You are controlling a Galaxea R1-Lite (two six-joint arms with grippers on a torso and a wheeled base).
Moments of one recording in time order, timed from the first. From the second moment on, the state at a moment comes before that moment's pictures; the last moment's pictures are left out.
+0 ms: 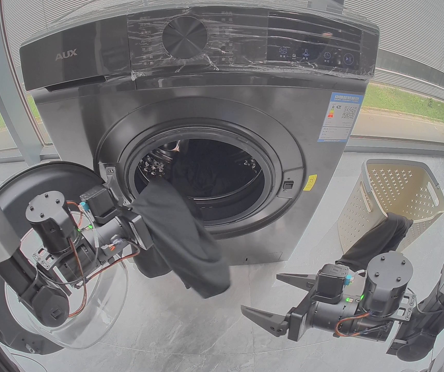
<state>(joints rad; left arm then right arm) -0.39 1.88 -0.42 -1.55 -0.25 -0.22 0.83 1.90 -0.25 -1.42 0.07 0.22</state>
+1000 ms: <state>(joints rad) -0.49 1.89 -0.29 -1.55 -0.05 -0.15 0.55 1.94 -0.20 -1.55 -0.02 0.23</state>
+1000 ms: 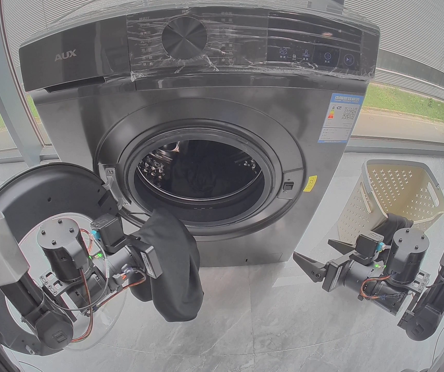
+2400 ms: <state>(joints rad) -0.52 2.17 -0.76 -1.48 0.03 -0.12 0.62 1.87 -0.20 -1.55 -0.05 0.24</state>
